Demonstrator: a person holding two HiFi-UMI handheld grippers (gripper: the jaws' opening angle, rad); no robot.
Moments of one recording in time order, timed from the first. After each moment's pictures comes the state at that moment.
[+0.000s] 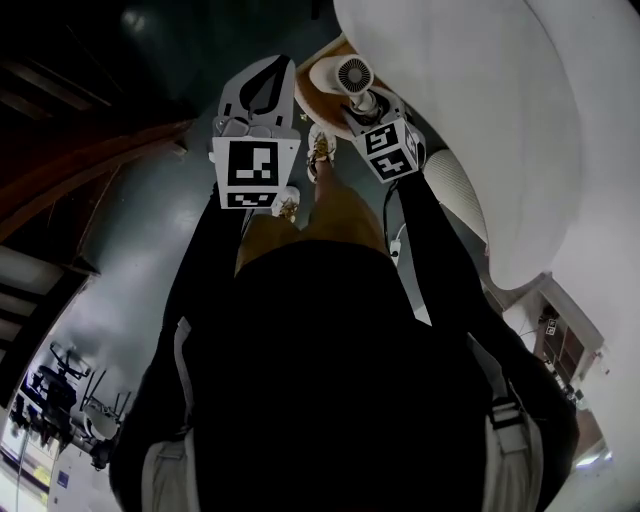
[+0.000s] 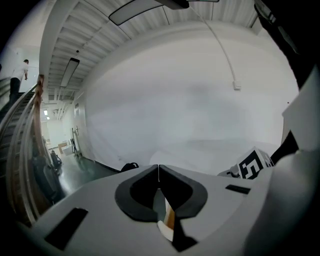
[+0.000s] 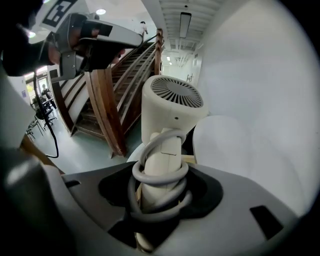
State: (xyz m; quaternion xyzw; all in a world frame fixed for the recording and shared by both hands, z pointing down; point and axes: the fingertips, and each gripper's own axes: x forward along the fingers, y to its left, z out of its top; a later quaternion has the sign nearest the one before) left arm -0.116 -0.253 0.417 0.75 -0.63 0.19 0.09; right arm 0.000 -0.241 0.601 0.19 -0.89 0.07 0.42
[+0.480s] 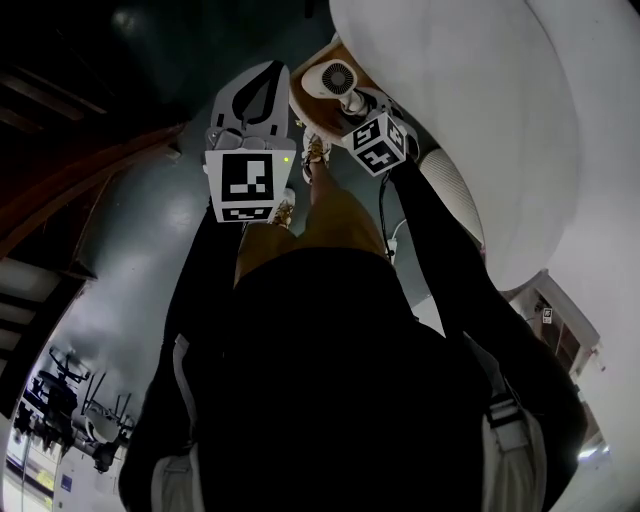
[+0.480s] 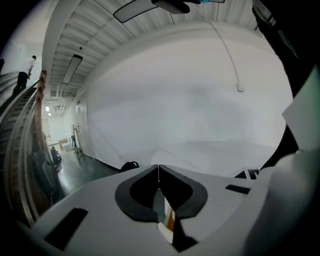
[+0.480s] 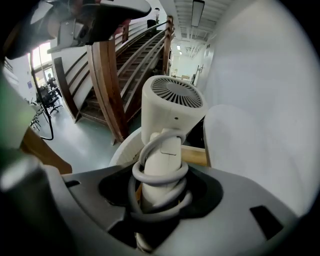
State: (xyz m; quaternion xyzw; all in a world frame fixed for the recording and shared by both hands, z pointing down) left arm -0.119 -0.262 0.420 0.74 -0.64 0.18 0.10; right arm -0.001 -0.248 0.650 0.14 -0.87 0.04 0.48
